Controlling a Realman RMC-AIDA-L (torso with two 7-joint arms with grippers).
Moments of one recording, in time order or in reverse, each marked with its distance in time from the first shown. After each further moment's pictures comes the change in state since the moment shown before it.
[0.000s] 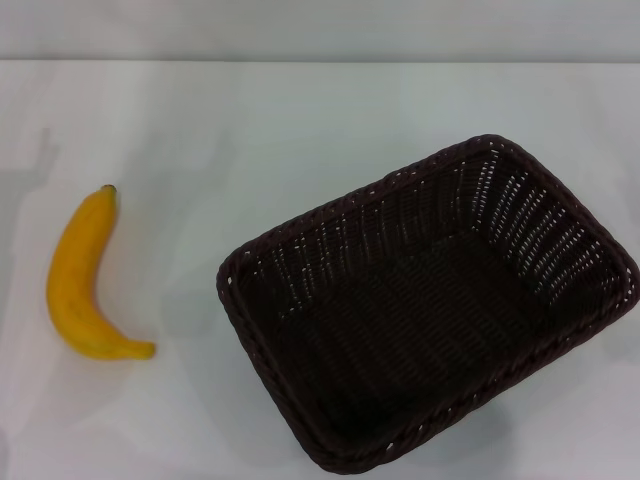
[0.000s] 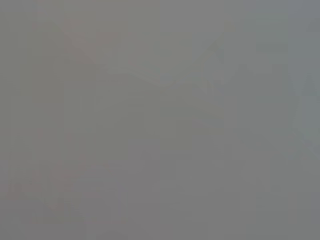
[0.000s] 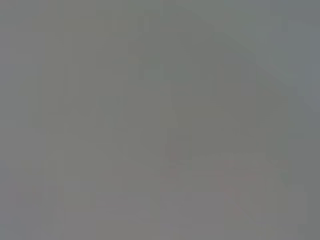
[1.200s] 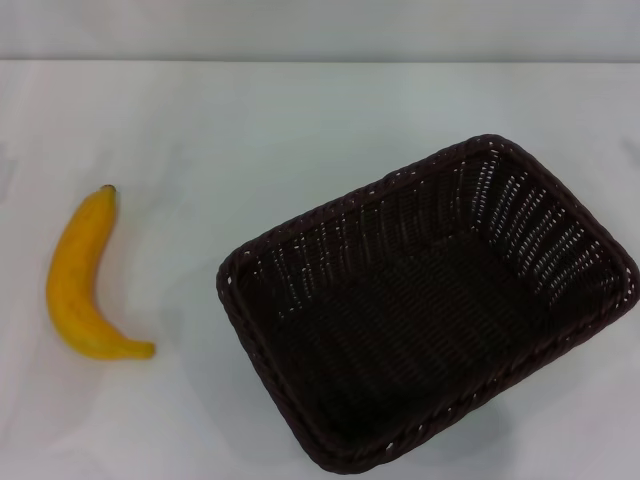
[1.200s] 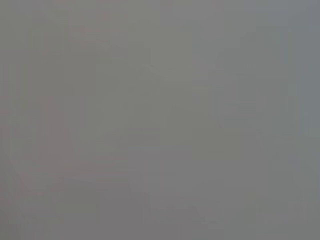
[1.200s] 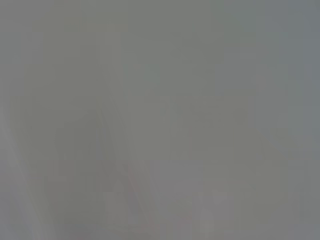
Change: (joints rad) left arm 0.068 0.005 -0.031 0.048 -0.011 0.038 -0.018; right arm -0.055 -0.068 -0.396 -1.184 -0.855 -0.096 1.627
